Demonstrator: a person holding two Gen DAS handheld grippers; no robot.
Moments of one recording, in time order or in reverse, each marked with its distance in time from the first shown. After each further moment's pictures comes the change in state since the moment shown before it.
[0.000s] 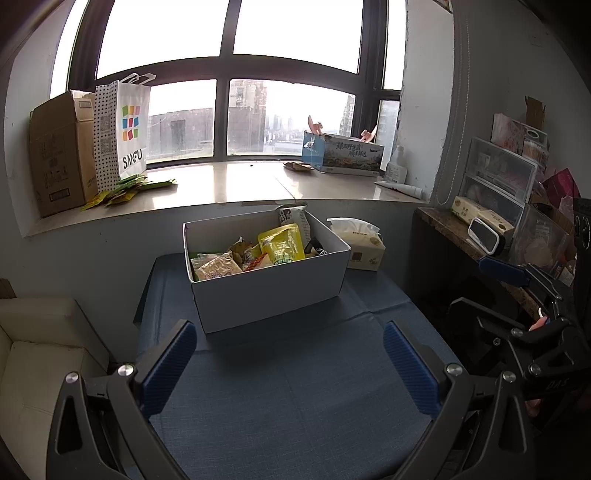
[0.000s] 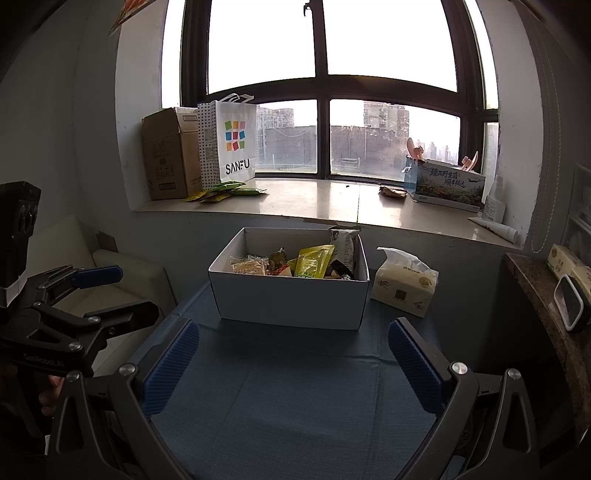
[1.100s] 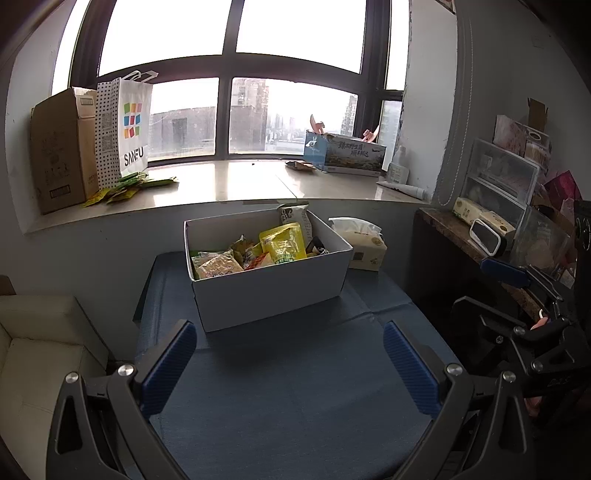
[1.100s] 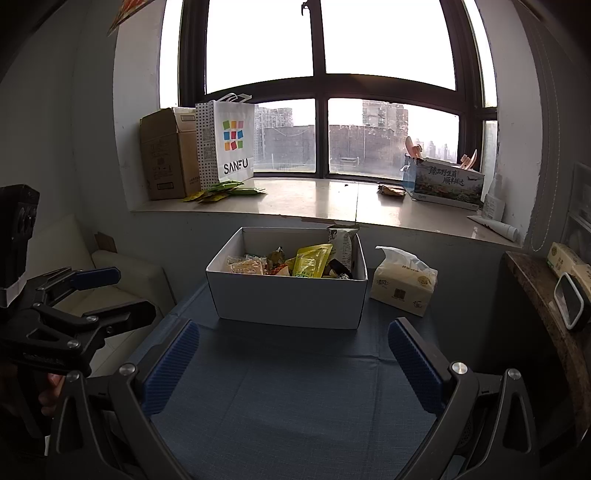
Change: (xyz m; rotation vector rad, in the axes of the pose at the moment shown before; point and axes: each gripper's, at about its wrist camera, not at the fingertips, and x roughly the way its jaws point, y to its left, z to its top) left arm 0.001 0.002 -0.001 -0.006 0.001 0.003; right arm 0.002 -0.005 0.001 0.006 0.002 0.004
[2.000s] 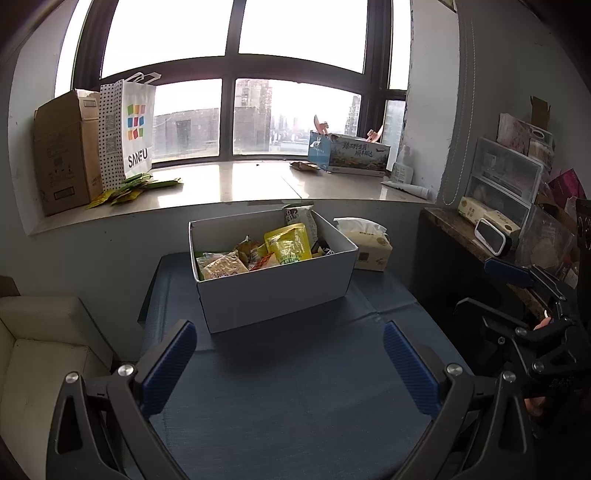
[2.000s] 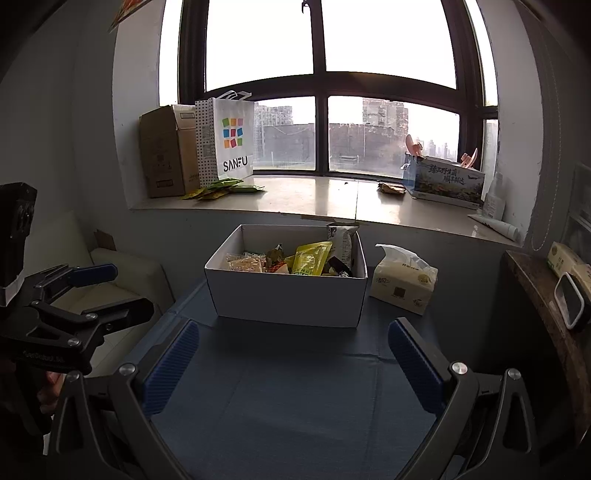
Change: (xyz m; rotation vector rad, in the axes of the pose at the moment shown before) left arm 0.001 0.001 -0.001 0.003 -0.004 0.021; right arm 0.002 0.000 -0.002 -0.001 0.009 -0.004
